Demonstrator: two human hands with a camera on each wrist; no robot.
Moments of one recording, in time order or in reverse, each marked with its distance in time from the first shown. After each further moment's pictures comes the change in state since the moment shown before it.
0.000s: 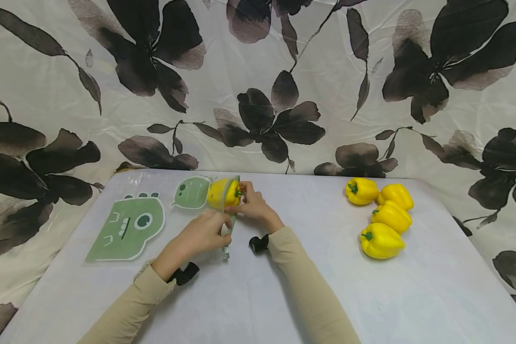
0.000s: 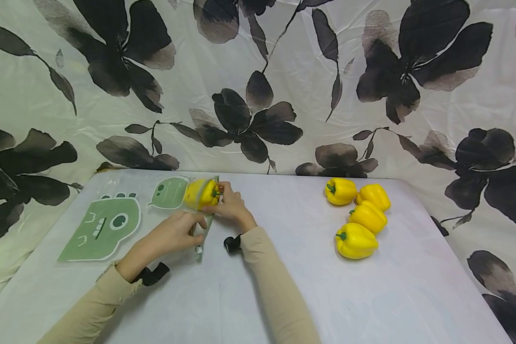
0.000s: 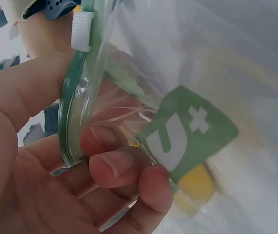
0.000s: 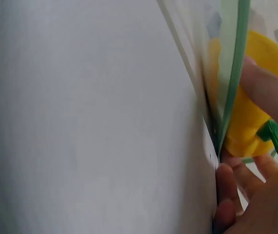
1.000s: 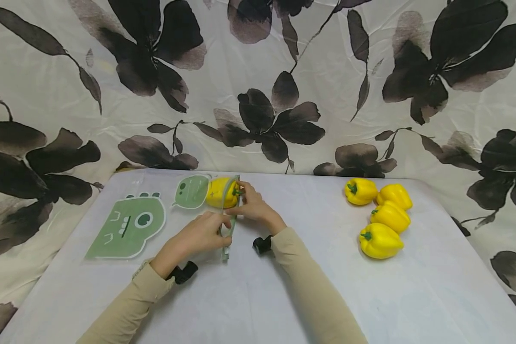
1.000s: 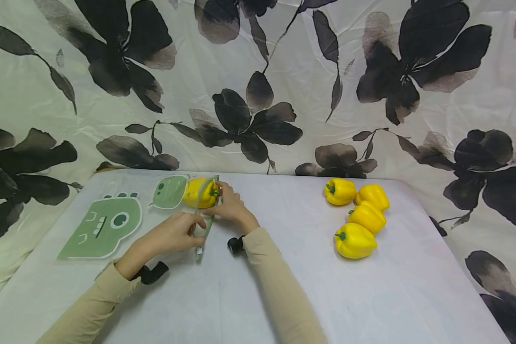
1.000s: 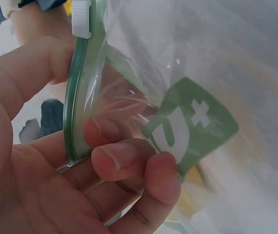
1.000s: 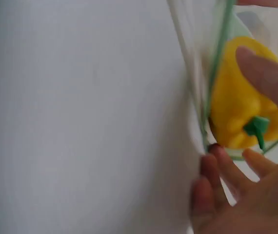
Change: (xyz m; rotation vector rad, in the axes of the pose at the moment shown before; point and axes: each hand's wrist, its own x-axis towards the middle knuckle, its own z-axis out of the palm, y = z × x) left_hand 0.002 -0.006 0.000 -0.091 -0.078 -0.067; right_hand -0.004 -0.006 -0.004 0.021 -0.057 0.007
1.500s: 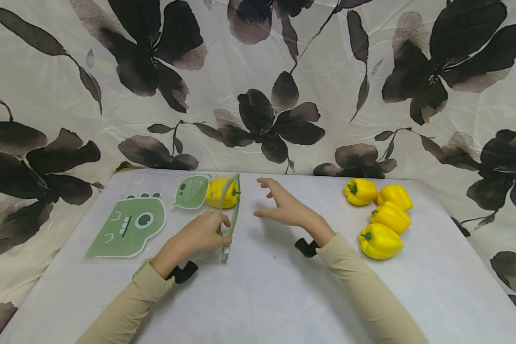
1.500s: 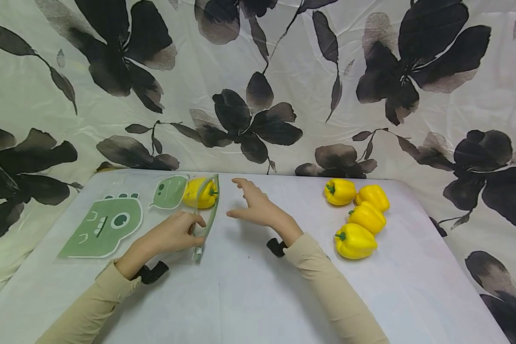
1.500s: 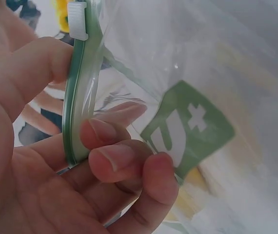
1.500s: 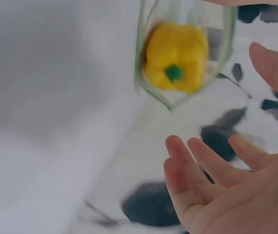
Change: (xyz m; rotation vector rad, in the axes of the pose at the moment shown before) left_hand 0.000 0.001 0.000 0.014 0.003 -0.058; right_hand -0.076 -0.019 -0.075 -0.171 -0.057 -0.179
